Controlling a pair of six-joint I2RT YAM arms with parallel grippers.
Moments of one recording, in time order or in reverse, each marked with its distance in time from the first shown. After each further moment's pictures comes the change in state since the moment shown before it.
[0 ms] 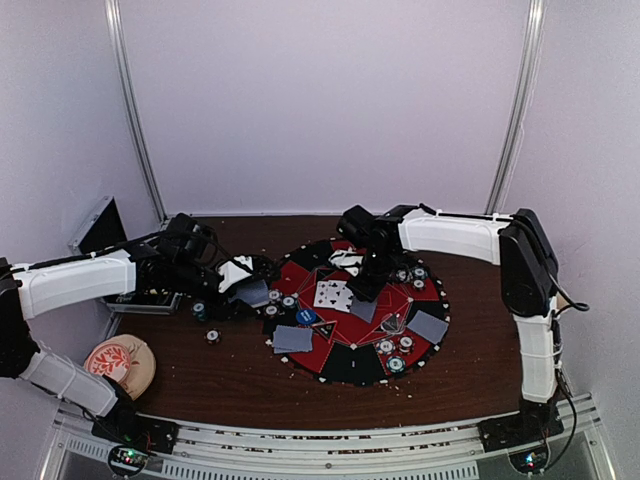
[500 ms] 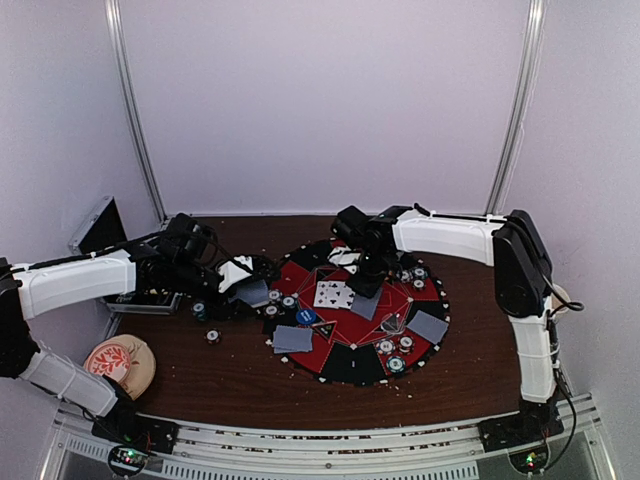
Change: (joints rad) left arm 0.000 0.000 0.000 0.000 0.000 0.000; right arm 0.019 0.036 0.044 0.006 0.169 -0.024
